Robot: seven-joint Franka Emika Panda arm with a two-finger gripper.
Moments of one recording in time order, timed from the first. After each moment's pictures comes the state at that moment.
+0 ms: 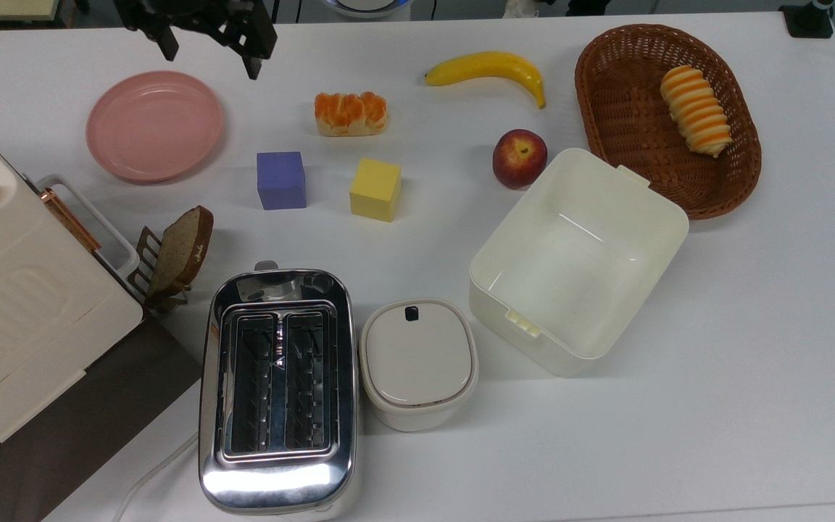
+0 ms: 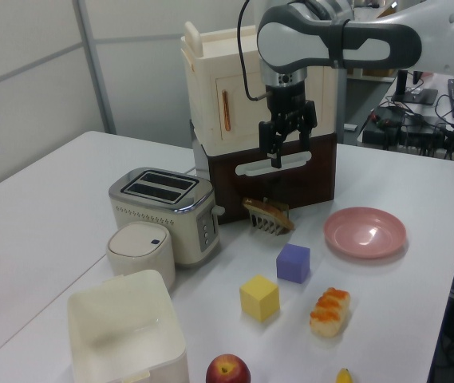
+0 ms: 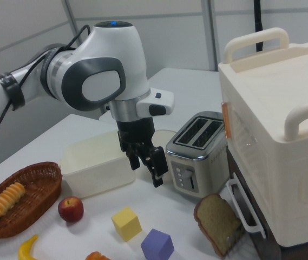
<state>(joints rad) -0.08 0.17 -0.13 -1.46 -0.01 1.55 0.03</state>
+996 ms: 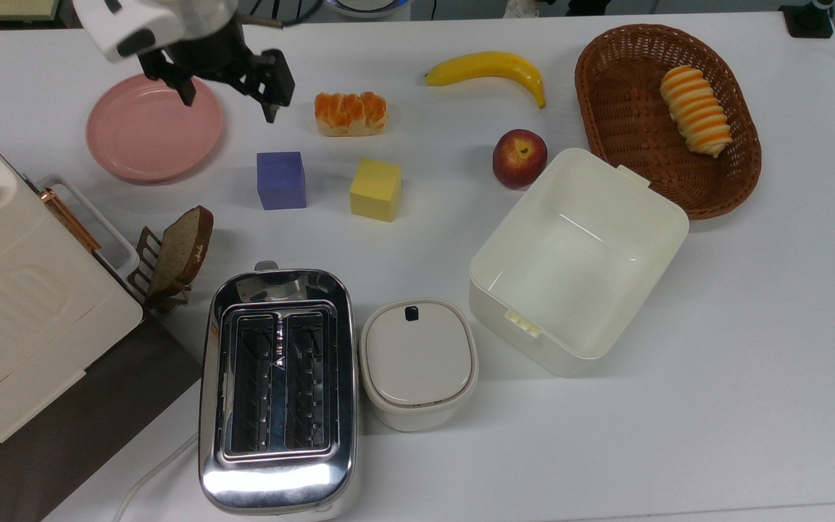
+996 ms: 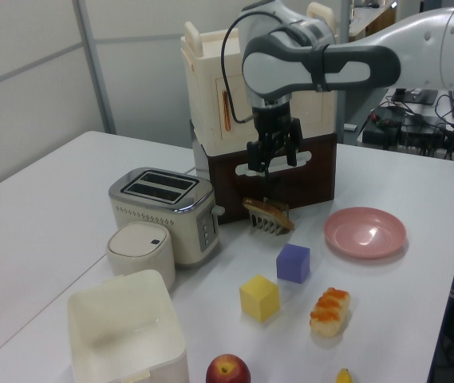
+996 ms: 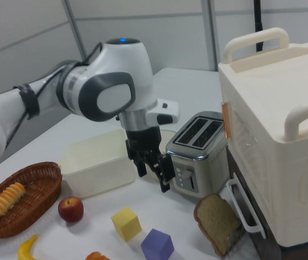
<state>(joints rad) -0.04 0.24 -0.13 -1.48 -0.03 1.63 0.02</state>
